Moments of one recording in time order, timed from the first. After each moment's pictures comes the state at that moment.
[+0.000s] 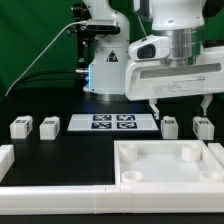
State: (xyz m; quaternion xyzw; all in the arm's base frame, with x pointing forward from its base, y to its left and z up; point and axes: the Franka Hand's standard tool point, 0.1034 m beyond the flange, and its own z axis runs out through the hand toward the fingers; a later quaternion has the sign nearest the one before) arm 0.455 0.120 0.058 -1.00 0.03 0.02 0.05
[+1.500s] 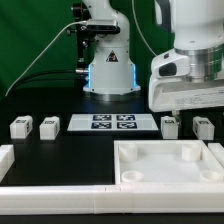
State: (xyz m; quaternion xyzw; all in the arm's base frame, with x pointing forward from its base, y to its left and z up) arm 0.439 0.156 0.034 -0.99 0.10 0.08 0.09
